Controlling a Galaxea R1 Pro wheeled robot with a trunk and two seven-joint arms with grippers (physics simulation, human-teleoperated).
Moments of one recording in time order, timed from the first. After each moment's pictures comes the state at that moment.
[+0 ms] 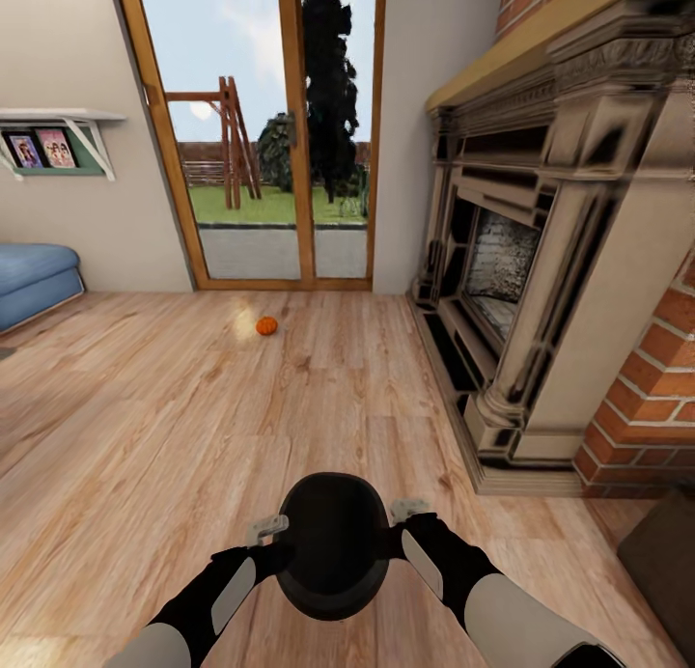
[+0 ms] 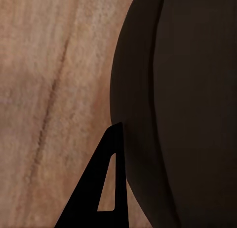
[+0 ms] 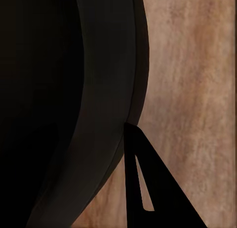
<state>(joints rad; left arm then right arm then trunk) -0.55 -0.05 -0.21 -0.49 0.50 0.33 0.16 -0.69 0.14 0.39 -0.42 -0.36 0.50 -0.10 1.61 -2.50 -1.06</state>
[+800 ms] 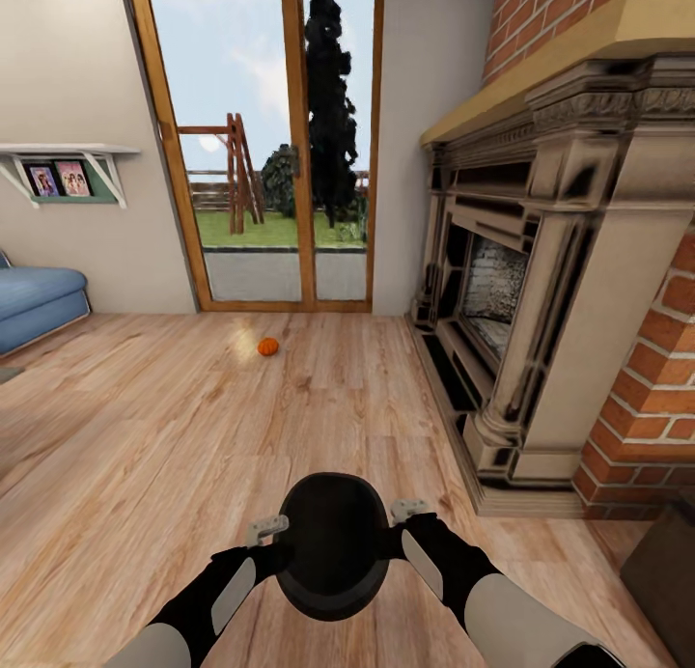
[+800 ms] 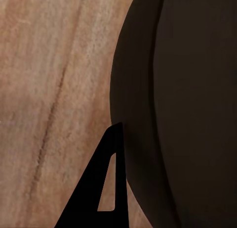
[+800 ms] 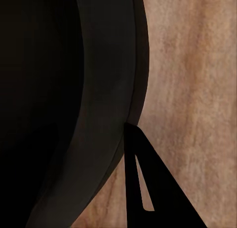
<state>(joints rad) -0.55 -0.05 -0.21 -0.49 0.50 0.33 0.16 -0.69 0.14 0.39 -0.41 -0.36 0.50 -0.10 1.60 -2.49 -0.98</state>
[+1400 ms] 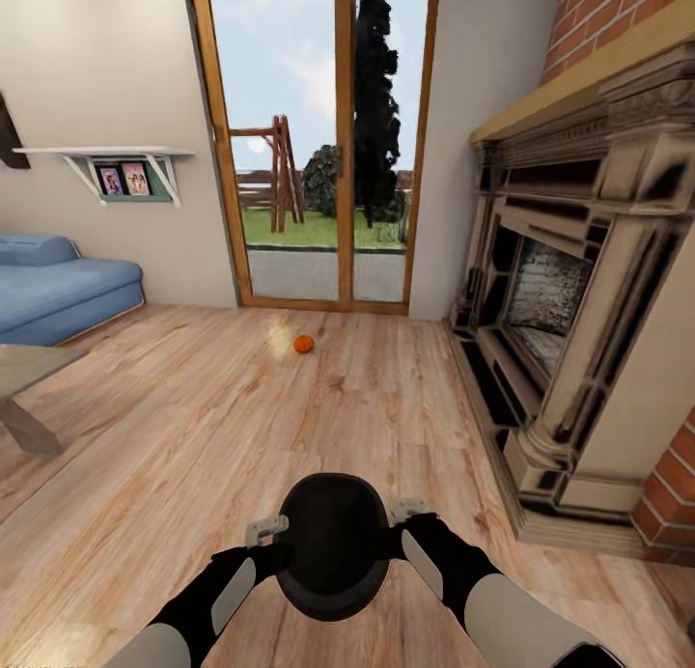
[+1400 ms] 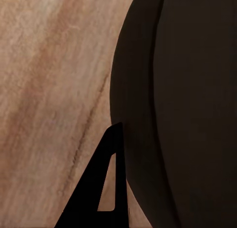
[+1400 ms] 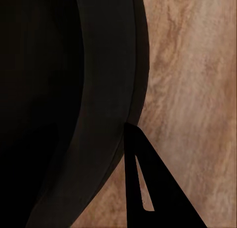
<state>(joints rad) -0.55 -0.05 -0.21 -0.49 0.50 0.33 0.16 -0.69 0.14 0.39 -0.41 -0.36 0.50 -0.10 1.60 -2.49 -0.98</state>
